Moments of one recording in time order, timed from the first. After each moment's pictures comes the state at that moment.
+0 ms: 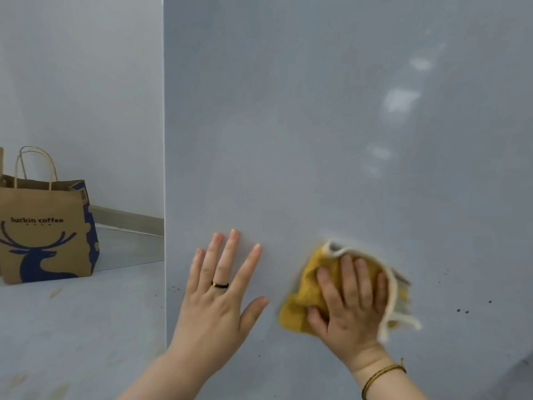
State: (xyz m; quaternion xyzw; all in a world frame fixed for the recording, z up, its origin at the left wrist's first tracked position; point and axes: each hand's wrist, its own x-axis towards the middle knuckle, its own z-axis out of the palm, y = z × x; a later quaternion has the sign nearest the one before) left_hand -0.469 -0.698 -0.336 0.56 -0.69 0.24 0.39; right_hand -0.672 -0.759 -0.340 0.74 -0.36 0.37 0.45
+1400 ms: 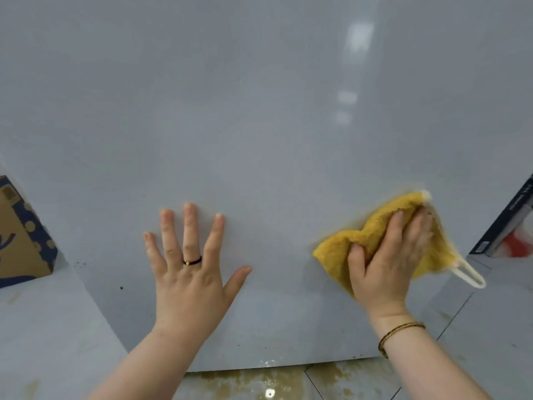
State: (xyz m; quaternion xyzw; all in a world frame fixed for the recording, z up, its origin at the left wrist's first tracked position) left_hand -0.549 -0.718 -0.371 0.59 -0.66 0.32 0.34; right_hand -0.791 -0.764 -0.371 0.61 -0.51 0.53 0.29
